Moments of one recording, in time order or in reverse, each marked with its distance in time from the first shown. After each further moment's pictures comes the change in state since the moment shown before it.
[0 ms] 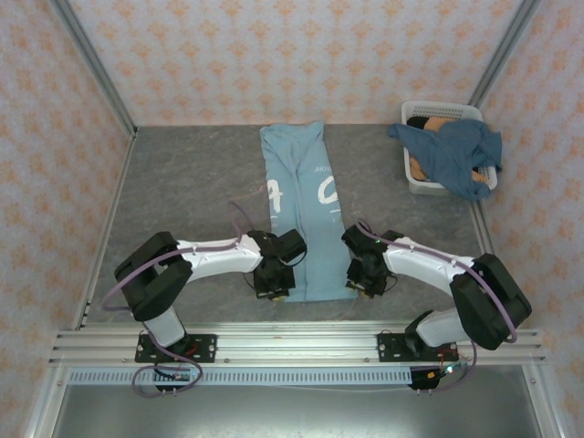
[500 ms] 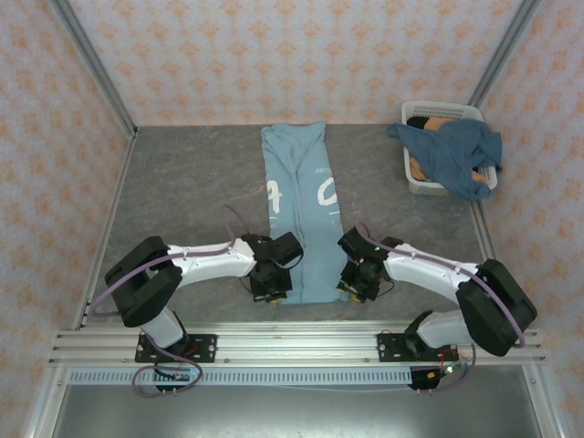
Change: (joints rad) left arm -0.008 -0.066 -0.050 0.013 0.001 -0.041; right arm 0.065 -0.059 -0.040 0.080 -0.083 0.144
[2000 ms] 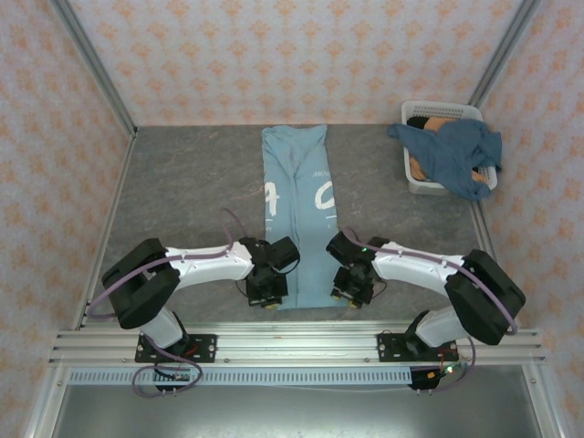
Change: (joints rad) left arm -0.009 -0.013 -0.035 -0.024 0.018 0.027; right arm 0.090 0.093 0.057 -0.054 -0.005 0.006
